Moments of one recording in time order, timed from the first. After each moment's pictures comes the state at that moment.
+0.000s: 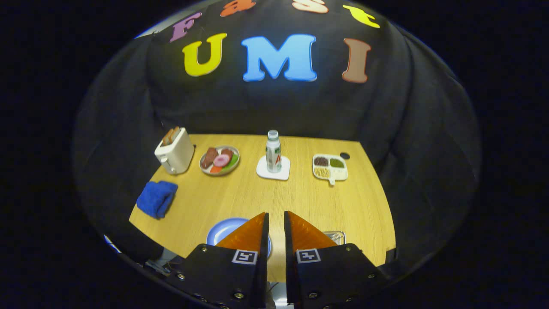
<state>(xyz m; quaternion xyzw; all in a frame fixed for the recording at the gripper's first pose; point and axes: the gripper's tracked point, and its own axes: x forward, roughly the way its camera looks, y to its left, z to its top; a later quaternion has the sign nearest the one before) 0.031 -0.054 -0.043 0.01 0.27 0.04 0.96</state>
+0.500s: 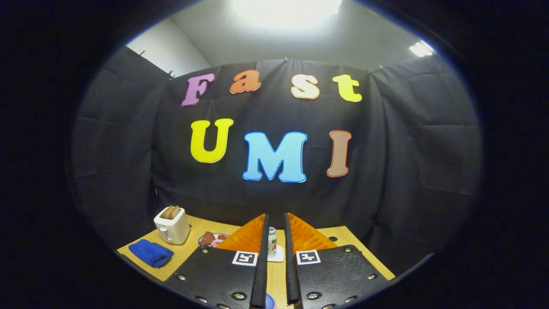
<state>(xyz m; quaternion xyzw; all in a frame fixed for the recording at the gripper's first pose) 0.029 -0.026 0.081 0.00 -0.02 0.00 1.00</state>
